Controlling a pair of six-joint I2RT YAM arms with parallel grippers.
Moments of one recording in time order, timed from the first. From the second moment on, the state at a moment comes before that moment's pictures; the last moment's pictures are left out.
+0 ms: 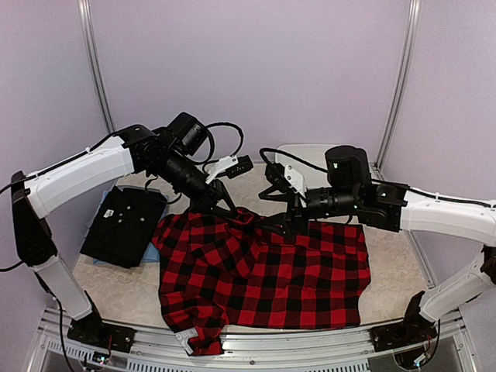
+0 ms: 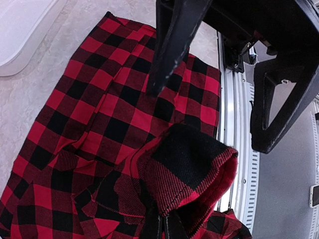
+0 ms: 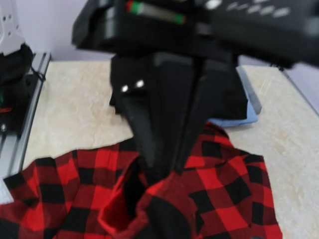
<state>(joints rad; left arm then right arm) -0.79 1.67 1.64 -0.93 0.57 0.35 0.91 1.34 1.04 -0.01 -0.44 -0.31</state>
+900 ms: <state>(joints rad) -0.77 1.69 1.64 -0.93 0.65 0.36 0.96 1.46 1.12 -0.13 -0.38 -0.40</state>
